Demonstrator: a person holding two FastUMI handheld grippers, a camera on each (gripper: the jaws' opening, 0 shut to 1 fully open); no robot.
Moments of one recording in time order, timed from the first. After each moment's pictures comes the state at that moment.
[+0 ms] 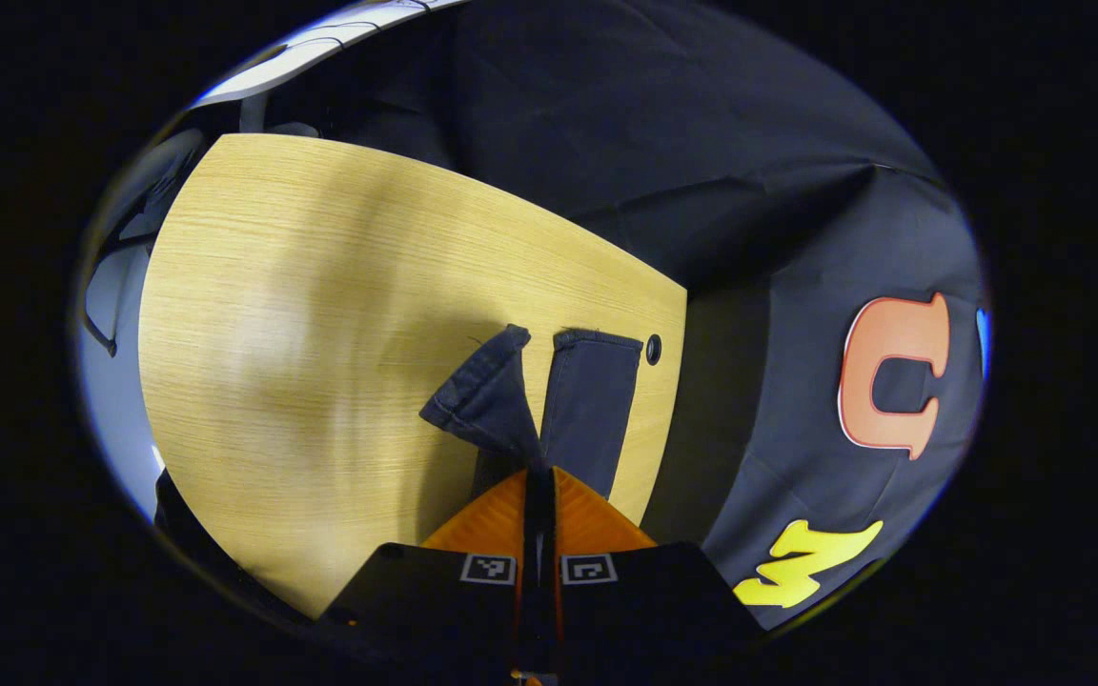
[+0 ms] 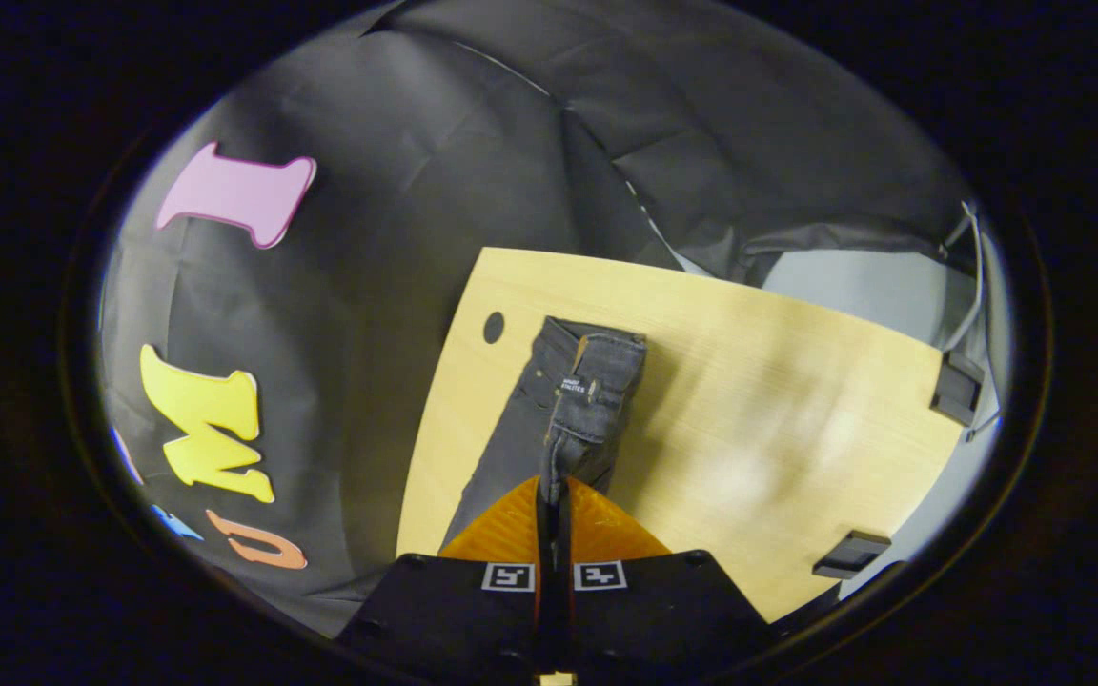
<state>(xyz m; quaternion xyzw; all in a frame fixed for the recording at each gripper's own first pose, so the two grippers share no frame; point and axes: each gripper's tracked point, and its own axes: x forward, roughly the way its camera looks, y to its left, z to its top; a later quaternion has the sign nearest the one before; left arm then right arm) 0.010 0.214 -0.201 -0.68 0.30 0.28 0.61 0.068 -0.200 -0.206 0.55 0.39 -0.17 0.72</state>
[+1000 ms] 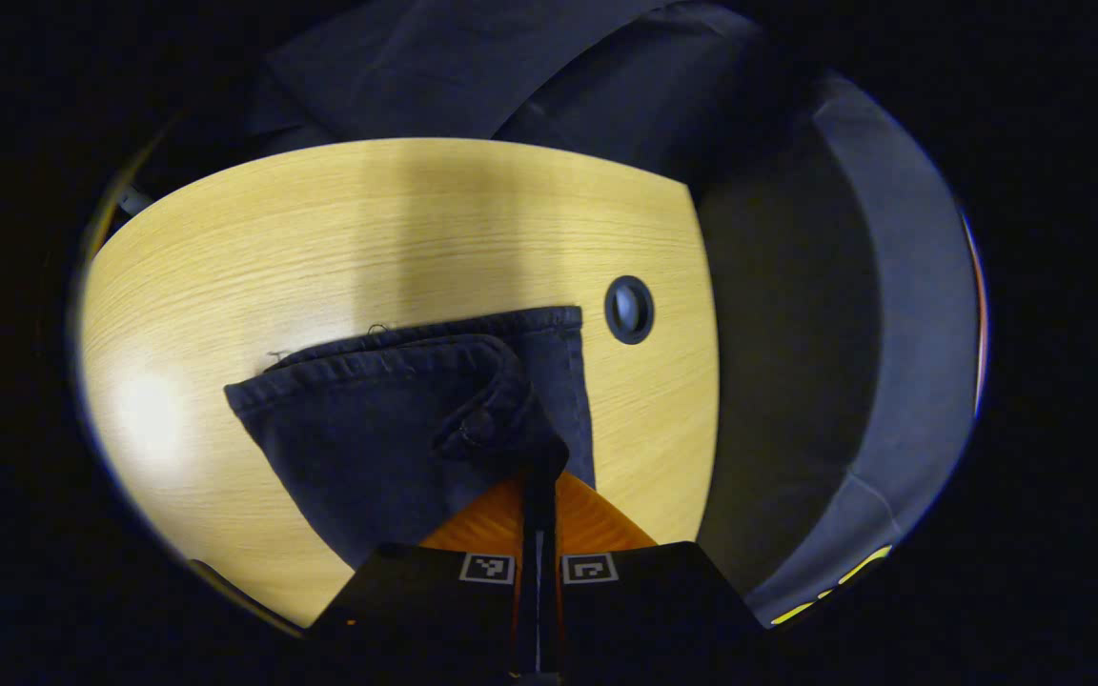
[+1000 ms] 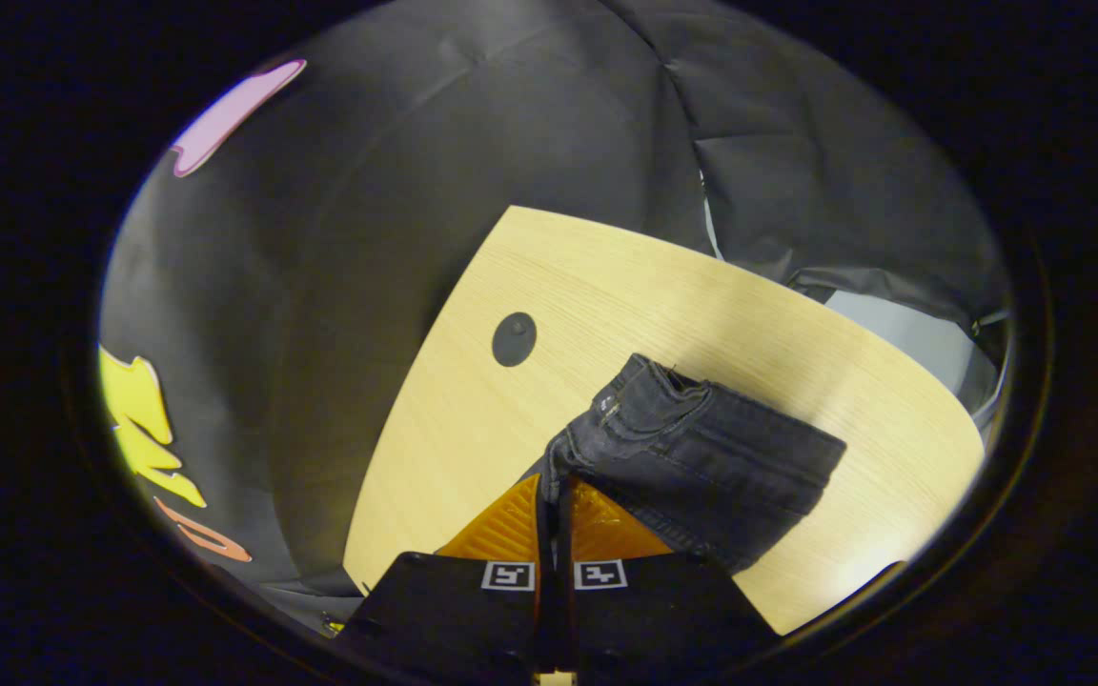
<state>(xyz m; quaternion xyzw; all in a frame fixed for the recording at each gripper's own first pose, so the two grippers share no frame) 0.239 0.201 -0.307 -0.57 0.45 0.26 0.64 0.251 -0.187 -0.326 0.48 0.46 -0.15 0.73</state>
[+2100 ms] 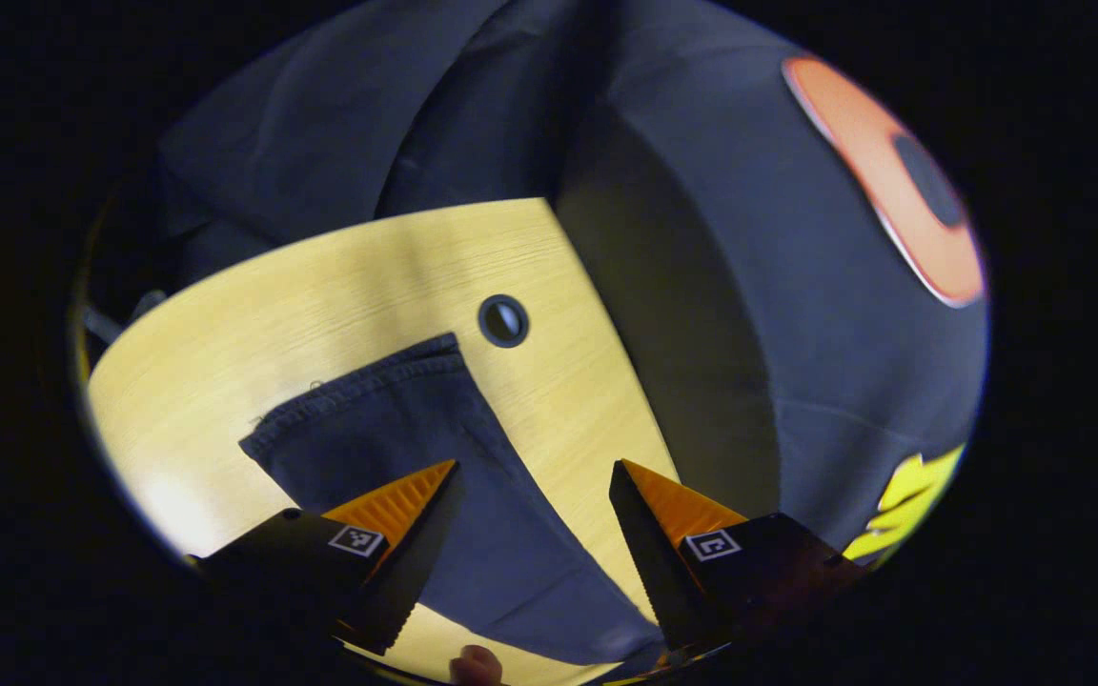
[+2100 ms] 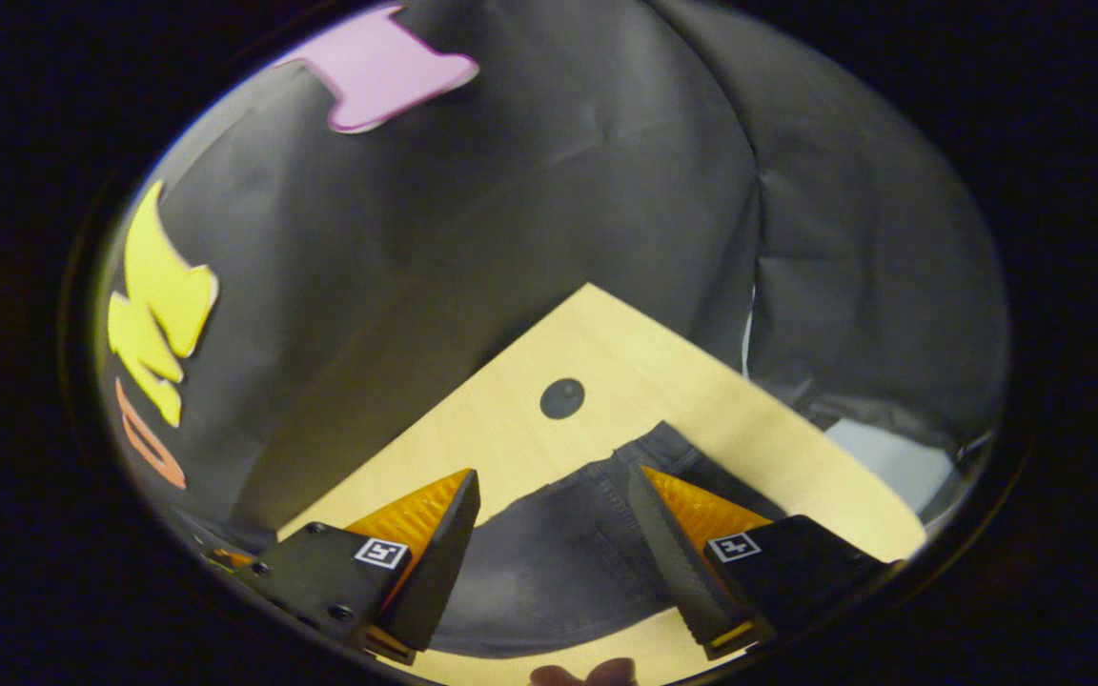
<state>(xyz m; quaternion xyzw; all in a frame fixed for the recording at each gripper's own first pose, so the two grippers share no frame) 0.303 0.201 -0.060 -0.42 0.40 0.14 0.80 0.229 -0.210 -0.251 0.31 0.35 -0.11 0.88</state>
